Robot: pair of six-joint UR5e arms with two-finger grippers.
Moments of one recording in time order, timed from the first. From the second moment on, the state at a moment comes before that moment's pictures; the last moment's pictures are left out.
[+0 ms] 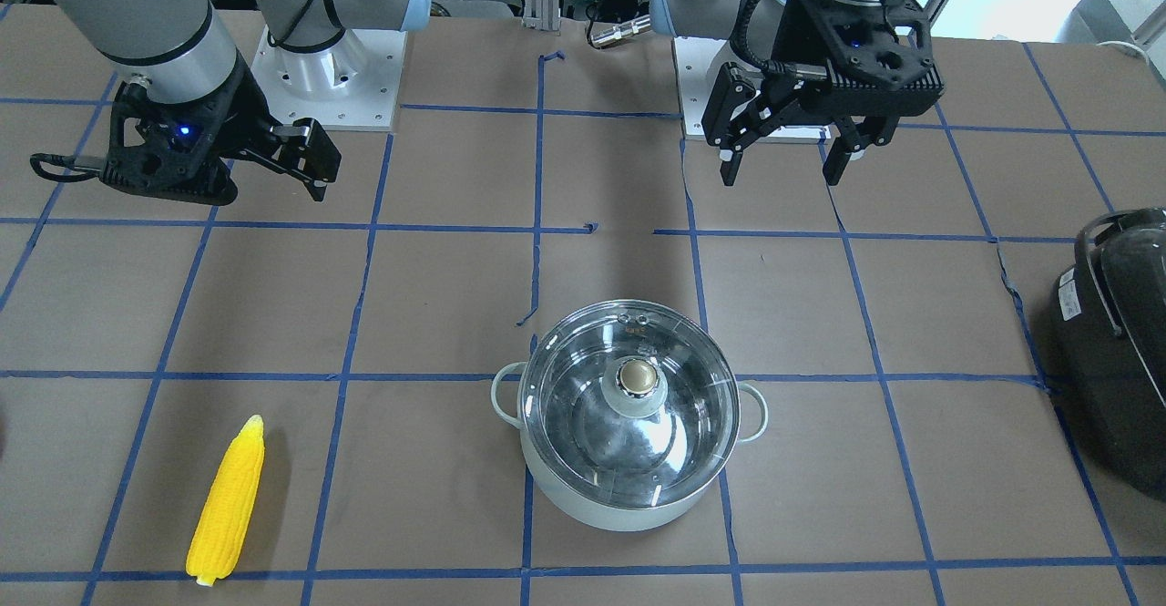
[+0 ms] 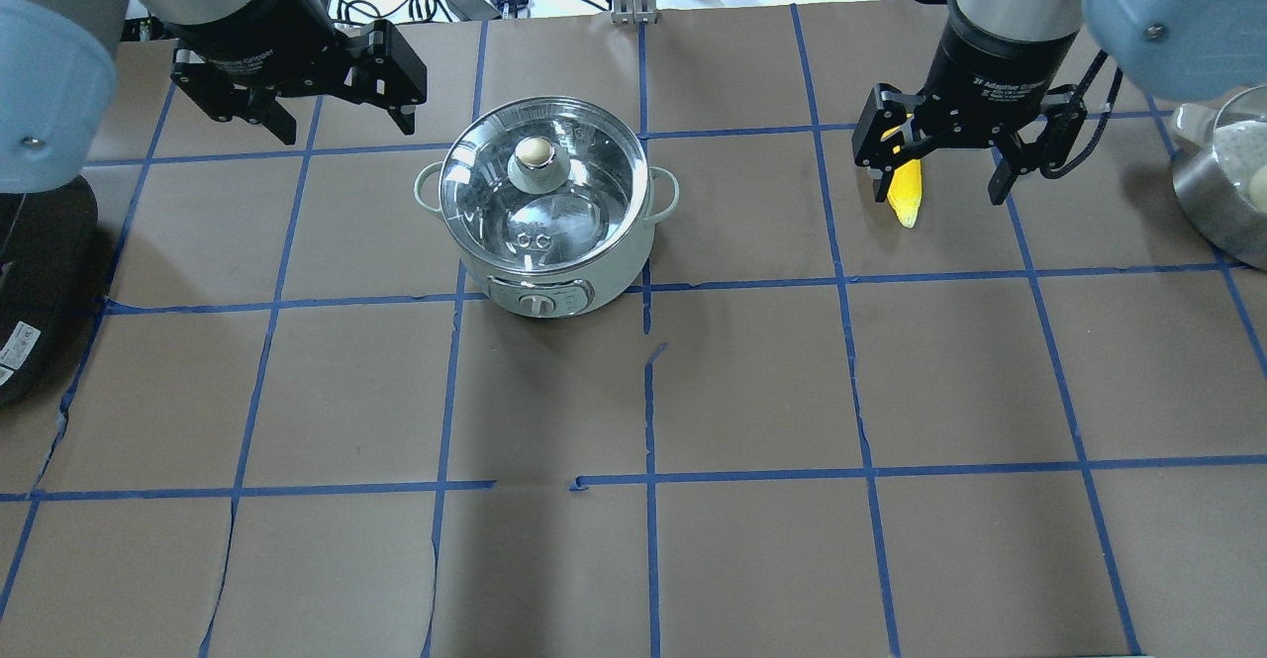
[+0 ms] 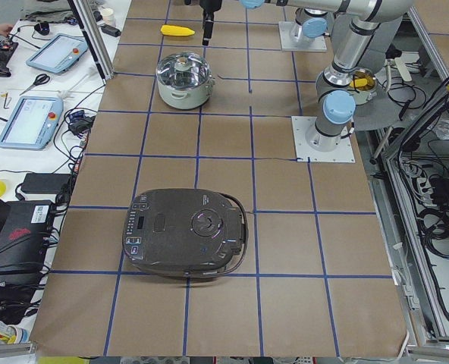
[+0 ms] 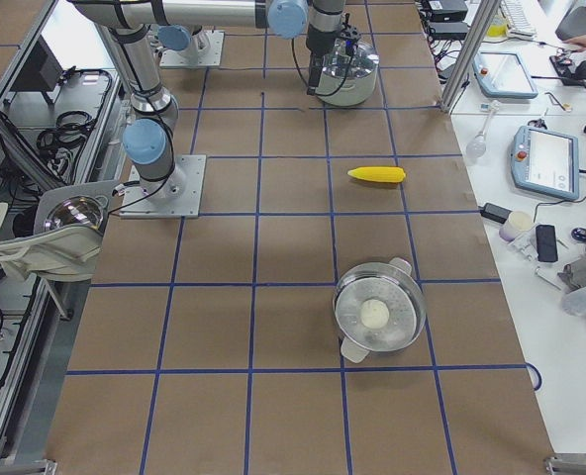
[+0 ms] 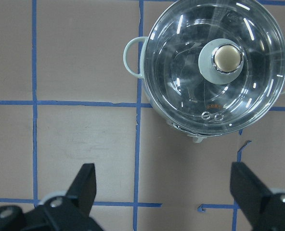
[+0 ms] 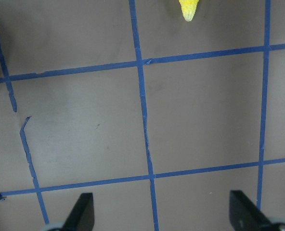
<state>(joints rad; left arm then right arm) -1.63 -1.54 -1.53 -1.46 1.59 -0.11 1.57 -1.52 1.54 -1.47 -1.59 0.10</state>
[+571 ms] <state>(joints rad) -1.63 -1.54 -1.53 -1.46 1.58 -0.11 1.57 -1.52 1.54 -1.47 -1.59 0.10</state>
